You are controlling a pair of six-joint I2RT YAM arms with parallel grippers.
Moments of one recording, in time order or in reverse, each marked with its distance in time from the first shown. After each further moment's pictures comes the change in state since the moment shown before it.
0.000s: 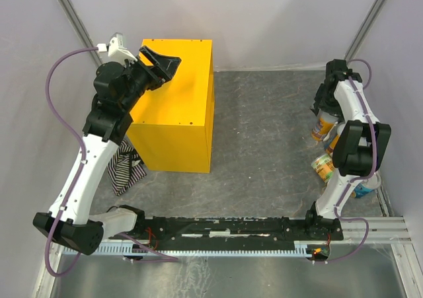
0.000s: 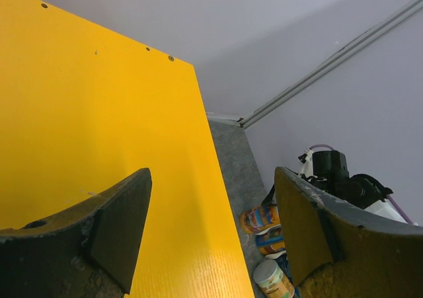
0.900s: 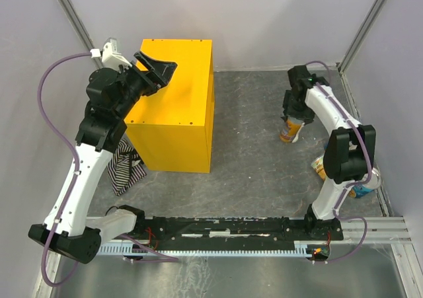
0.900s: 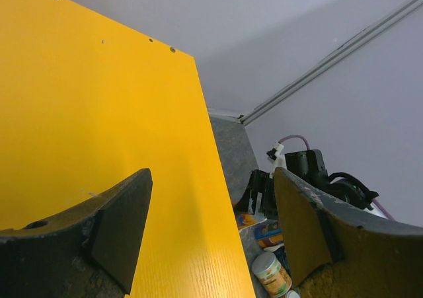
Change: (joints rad) left arm 0.000 -0.064 -0.012 -0.057 -0.008 0.000; right arm 0.241 -0.070 -0.107 0.016 -0.070 0.018
